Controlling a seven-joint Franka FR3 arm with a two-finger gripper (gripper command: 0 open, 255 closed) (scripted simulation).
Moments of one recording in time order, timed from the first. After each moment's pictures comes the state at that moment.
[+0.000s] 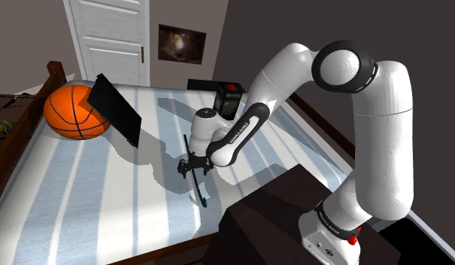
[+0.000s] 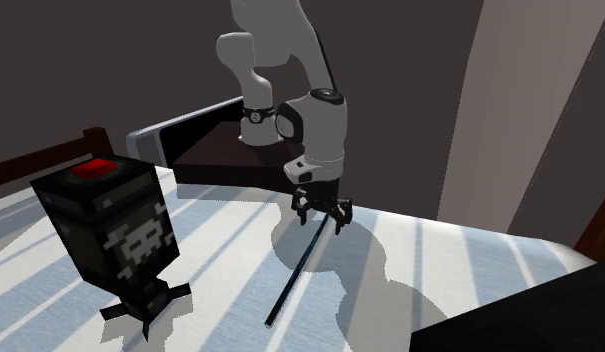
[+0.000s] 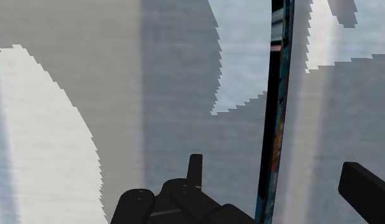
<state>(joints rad) 0.21 0.64 0.23 -2.18 -0.37 2.76 1.07</state>
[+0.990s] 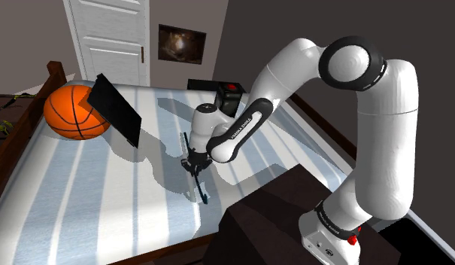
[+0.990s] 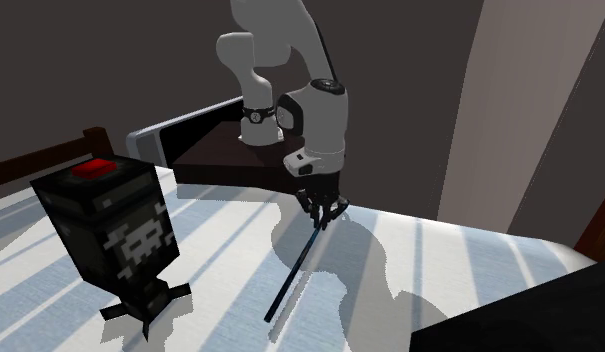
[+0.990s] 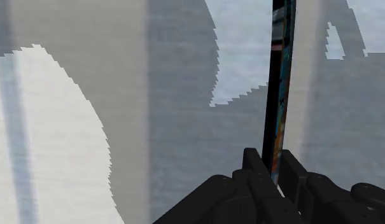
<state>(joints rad) 0.19 0.60 0.26 -2.20 -0.35 2.73 1.05</state>
